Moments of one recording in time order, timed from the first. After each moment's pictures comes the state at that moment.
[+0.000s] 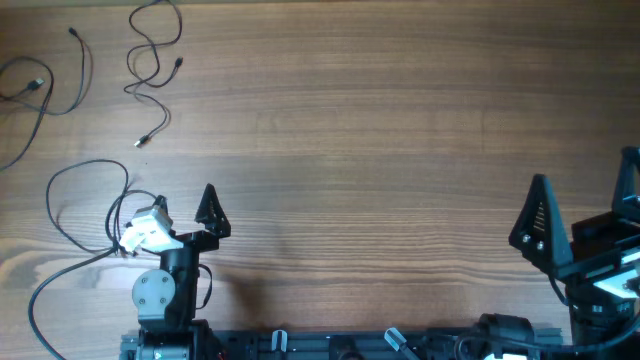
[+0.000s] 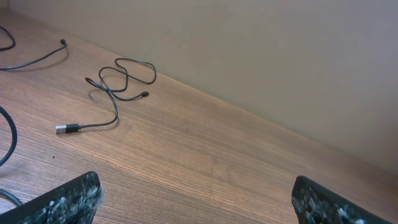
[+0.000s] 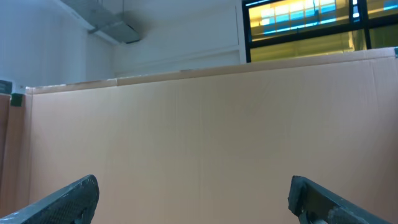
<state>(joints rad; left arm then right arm) 0.02 0.02 0.01 -0.07 -0.02 -0.41 -0.11 0.29 0.72 0.16 -0.31 0.26</state>
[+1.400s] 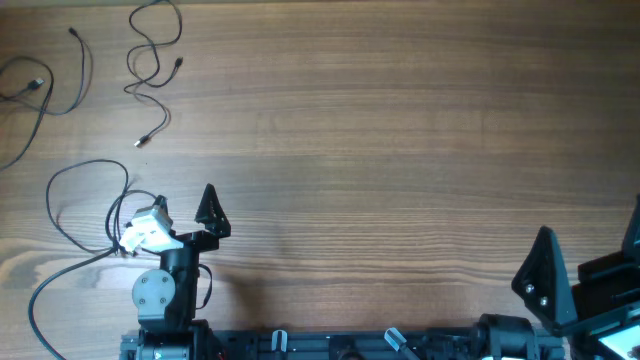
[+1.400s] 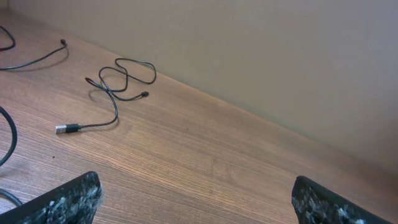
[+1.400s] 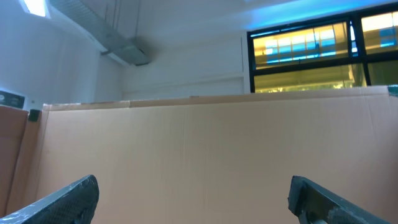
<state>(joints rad) 0.02 0.02 0.01 -0.07 -0.02 -0.41 -0.11 0.14 0.73 0.12 -0.31 0.25</state>
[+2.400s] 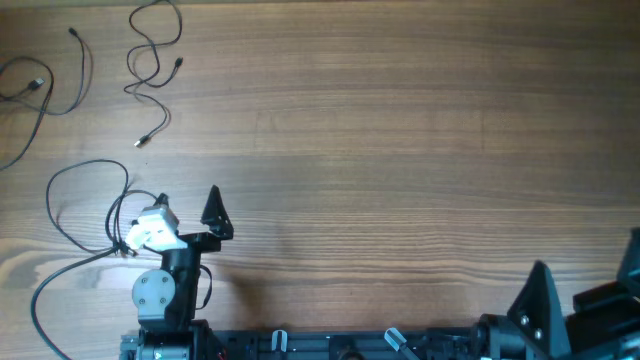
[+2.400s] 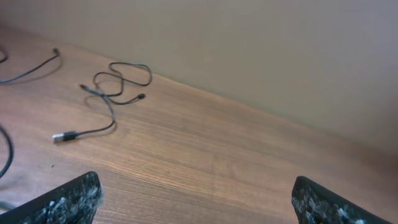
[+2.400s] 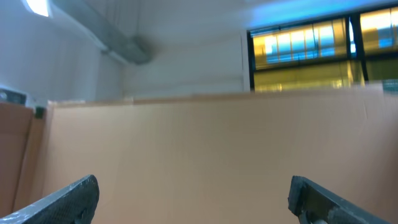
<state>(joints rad) 0.02 0.02 0.01 -0.07 0.02 -0.31 -0.11 0.02 0.74 -0.03 -0.31 0.25</state>
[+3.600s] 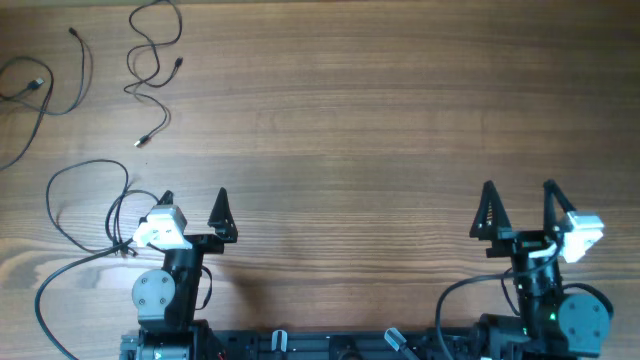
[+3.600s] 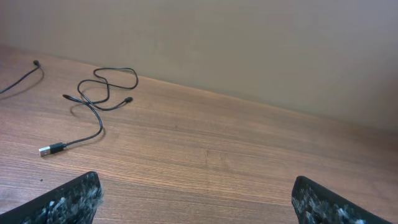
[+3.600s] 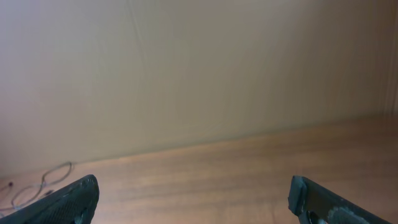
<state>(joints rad) 0.02 0.02 0.01 -0.07 0.08 -0.24 -0.11 0.02 0.32 -0.22 -0.17 0.24</state>
